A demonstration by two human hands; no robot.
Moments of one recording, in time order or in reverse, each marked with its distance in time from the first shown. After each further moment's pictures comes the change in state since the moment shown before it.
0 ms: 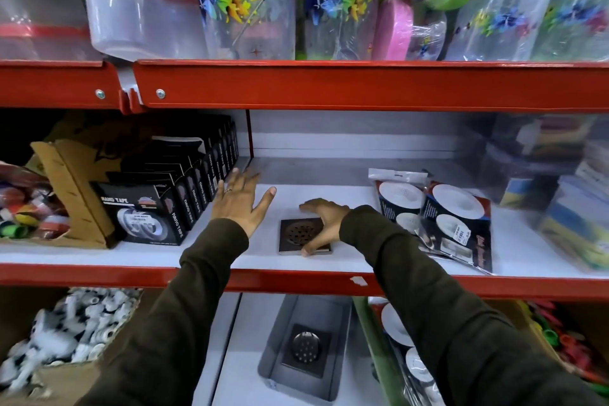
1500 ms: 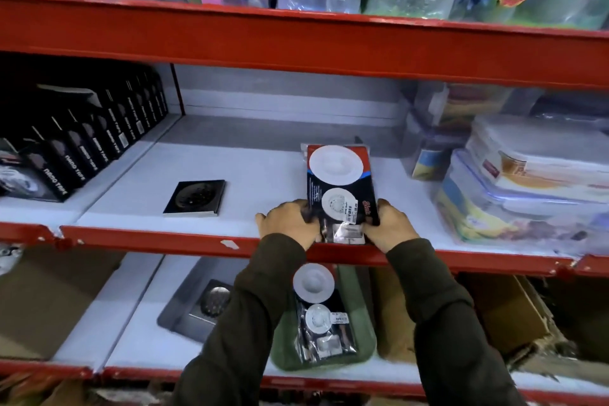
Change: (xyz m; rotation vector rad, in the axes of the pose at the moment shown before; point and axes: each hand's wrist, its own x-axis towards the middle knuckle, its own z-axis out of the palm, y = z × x) left_hand -0.072 0.298 0.080 -0.229 -0.257 -0.255; right_hand -0.174 0.225 -0.019 0.273 0.405 0.444
